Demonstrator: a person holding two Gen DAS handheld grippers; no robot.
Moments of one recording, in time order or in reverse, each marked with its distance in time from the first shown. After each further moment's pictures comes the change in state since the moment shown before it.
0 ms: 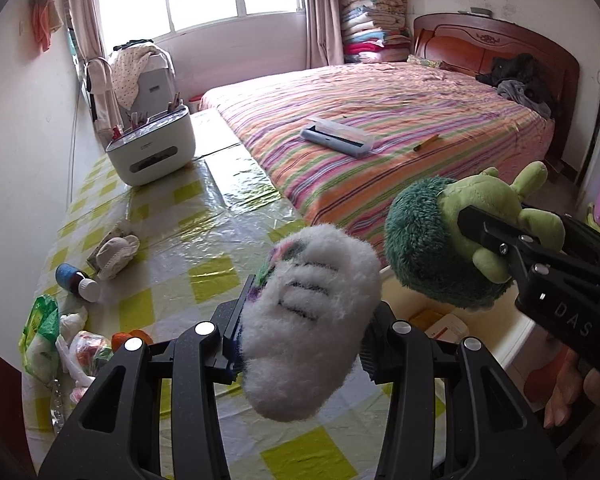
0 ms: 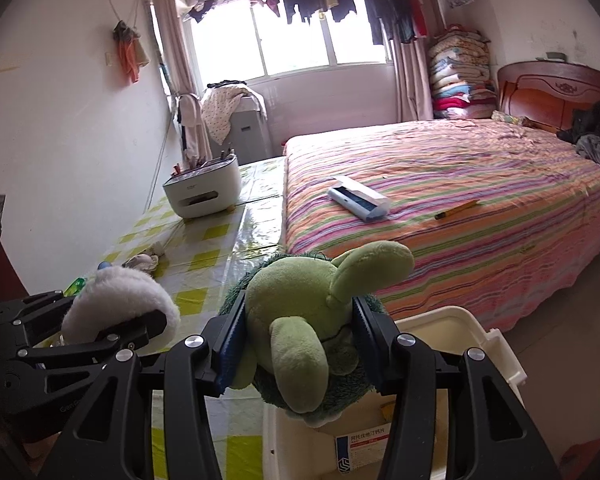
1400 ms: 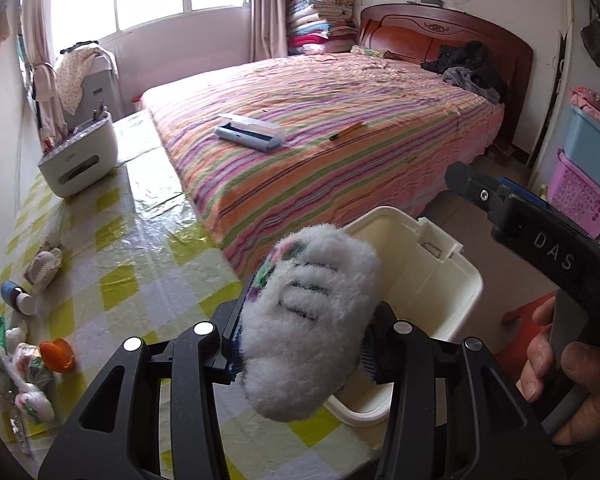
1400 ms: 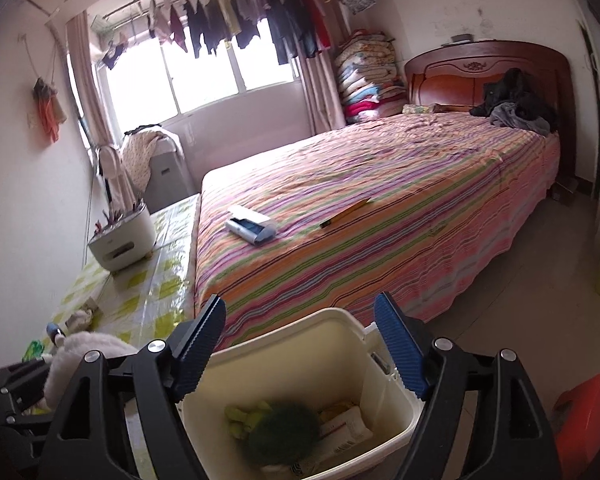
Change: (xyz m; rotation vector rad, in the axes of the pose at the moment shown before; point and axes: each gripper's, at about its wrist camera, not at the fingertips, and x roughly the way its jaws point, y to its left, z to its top) left arm 0.007 -0.072 0.006 0.060 0.031 -0.212; right arm -0.045 -0.078 -0.005 0.207 -0.125 -0.235
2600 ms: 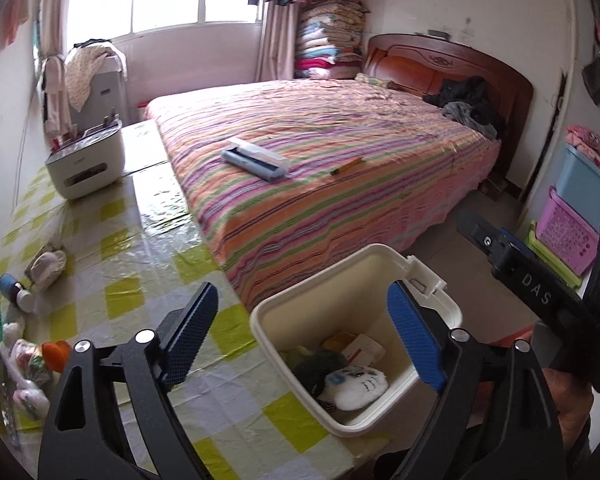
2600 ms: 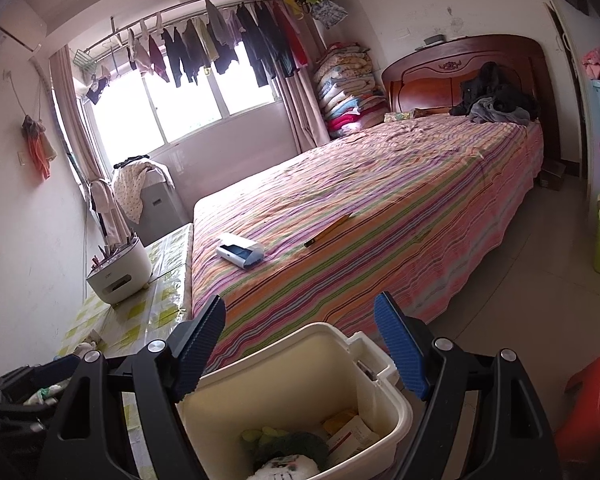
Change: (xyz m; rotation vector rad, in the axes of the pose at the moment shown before) left arm -0.032 0.015 0.015 -0.087 -0.086 -0.001; right arm -0.008 -0.014 0.004 0.065 -0.036 0.004
